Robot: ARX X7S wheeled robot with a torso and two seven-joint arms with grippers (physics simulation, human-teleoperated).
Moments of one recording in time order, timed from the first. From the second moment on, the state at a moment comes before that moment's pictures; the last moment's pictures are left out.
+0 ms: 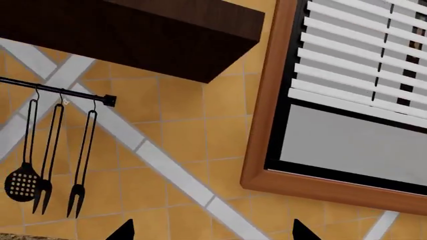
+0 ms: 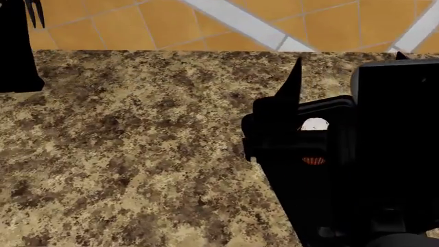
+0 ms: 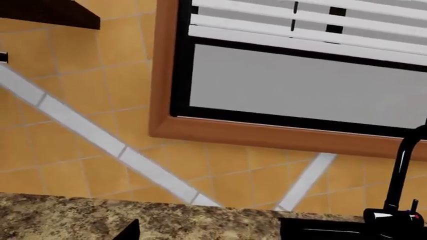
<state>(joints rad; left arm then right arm) -0.90 -0.52 0.08 0.64 -1.31 -0.84 -0.85 1.82 1.08 -1.72 -0.74 1.48 0.02 1.28</state>
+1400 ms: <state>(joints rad) -0.90 -0.53 0.10 0.64 -1.31 -0.83 -0.86 1.91 0.96 -1.72 -0.26 2.07 0.35 0.85</state>
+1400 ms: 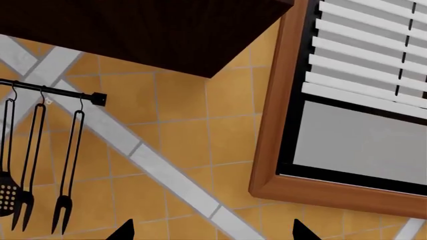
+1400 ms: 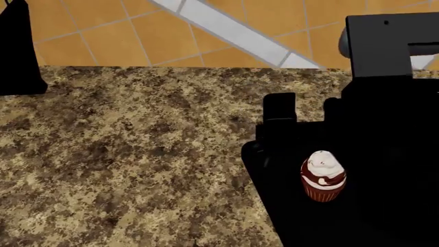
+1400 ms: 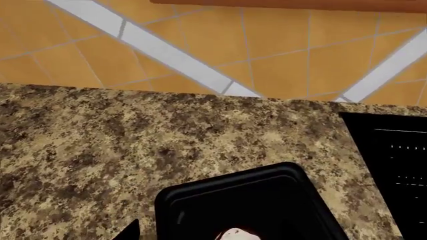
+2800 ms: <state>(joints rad) -0.91 -0.54 0.12 0.64 -1.32 -0.82 -0.86 1.71 0.86 -1.79 0.02 2.07 0.37 0.68</state>
